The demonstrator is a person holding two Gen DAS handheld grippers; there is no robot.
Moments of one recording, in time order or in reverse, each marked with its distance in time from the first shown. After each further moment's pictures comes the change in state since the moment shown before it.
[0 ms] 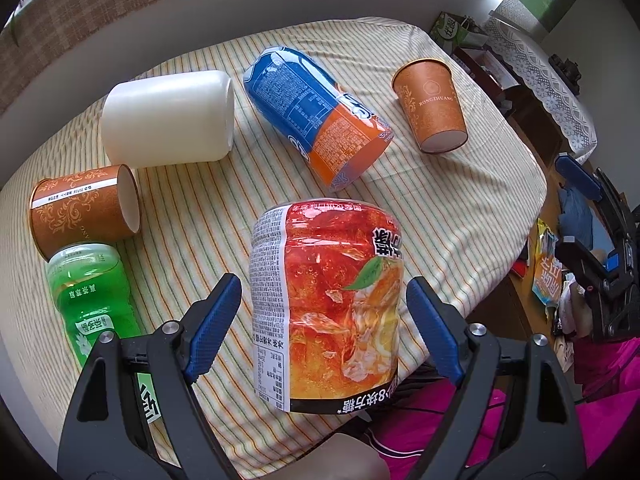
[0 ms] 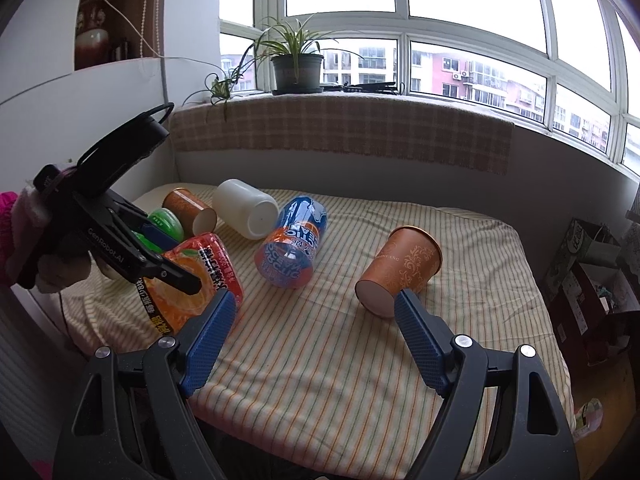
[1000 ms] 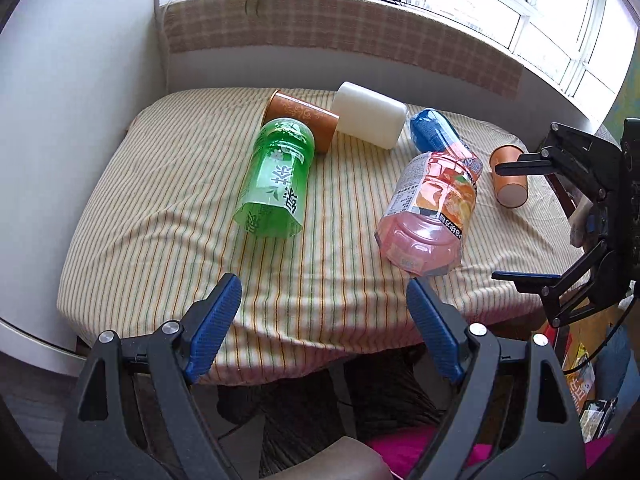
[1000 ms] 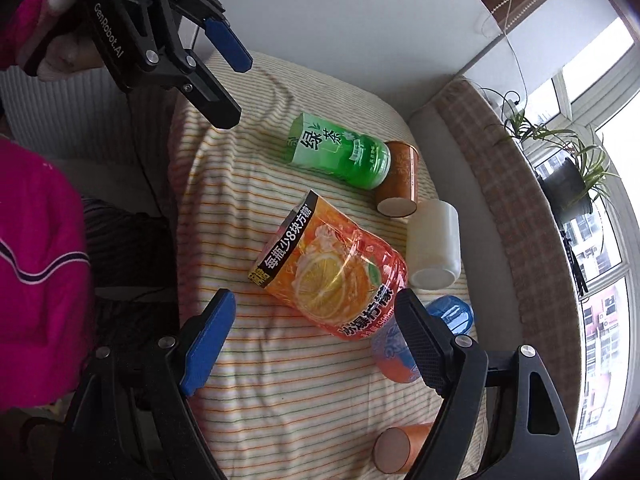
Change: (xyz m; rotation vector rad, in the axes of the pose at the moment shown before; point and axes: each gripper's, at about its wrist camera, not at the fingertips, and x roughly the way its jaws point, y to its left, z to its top) left arm -0.077 0.004 -0.169 -0.465 -0.373 0.324; right arm 0.052 0.121 -0.001 -1.157 0.156 0.406
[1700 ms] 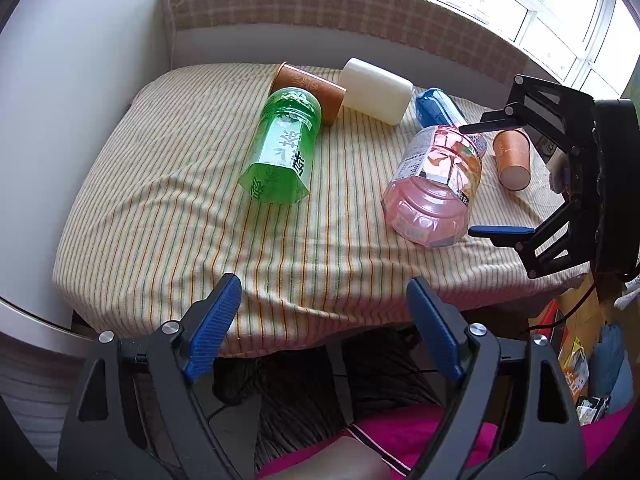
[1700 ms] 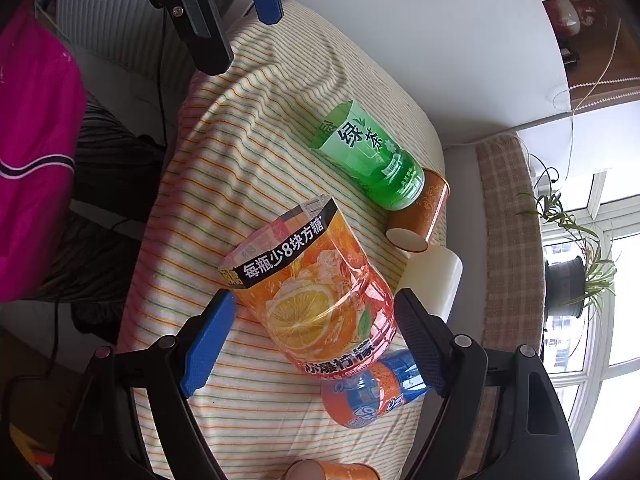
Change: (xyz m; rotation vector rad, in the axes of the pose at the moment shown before) left arm 0.000 0.004 -0.013 -0.016 0.051 -0.010; right arm 0.032 0.010 0.014 -0.362 0.061 -0.033
